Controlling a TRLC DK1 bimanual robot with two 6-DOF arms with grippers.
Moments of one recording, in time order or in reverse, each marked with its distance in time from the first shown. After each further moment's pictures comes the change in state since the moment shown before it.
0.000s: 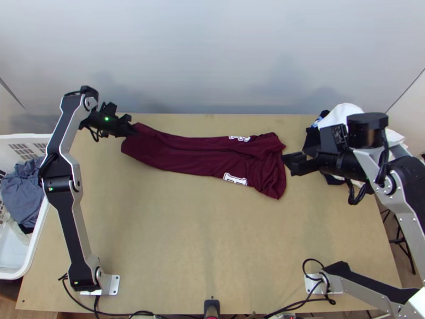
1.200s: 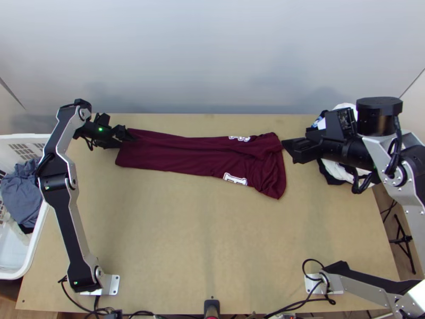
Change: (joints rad) left arm 0.087 0.092 -0.089 0.081 -0.036 0.113; right arm 0.009 0.072 0.173 -0.007 0.002 -0.039
